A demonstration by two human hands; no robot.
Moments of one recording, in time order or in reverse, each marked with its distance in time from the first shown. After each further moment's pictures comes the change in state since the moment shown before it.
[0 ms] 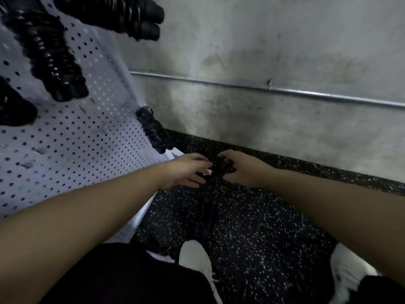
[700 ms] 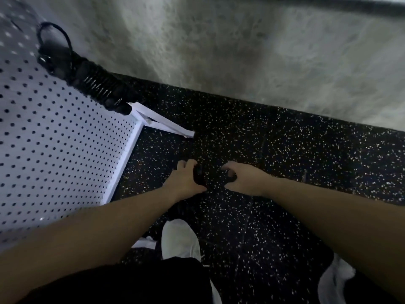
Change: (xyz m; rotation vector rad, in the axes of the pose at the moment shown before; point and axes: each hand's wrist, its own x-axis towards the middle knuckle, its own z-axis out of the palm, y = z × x) left_hand 0.135 -0.154 0.083 0.631 0.011 -0.006; right_hand 0.023 0.117 0.127 0.128 -0.301 0.271
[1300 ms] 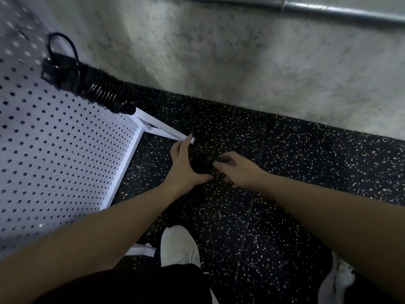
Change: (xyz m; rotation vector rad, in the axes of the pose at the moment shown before) left_hand -0.003 0.013 -0.021 -0.466 0.289 0.215; right_hand 0.005 -0.029 -0.013 0.488 0.175 0.092
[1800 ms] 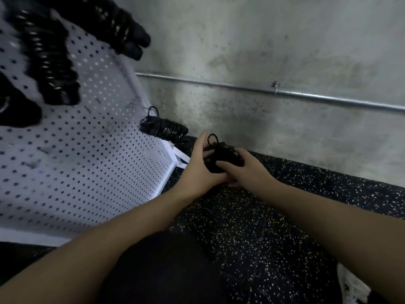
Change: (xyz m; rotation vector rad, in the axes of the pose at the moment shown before) left_hand -0.081 0.133 -0.078 -0.269 0.109 0.281; right_hand -0.111 -0.109 -0.020 0.267 0.199 -0.393
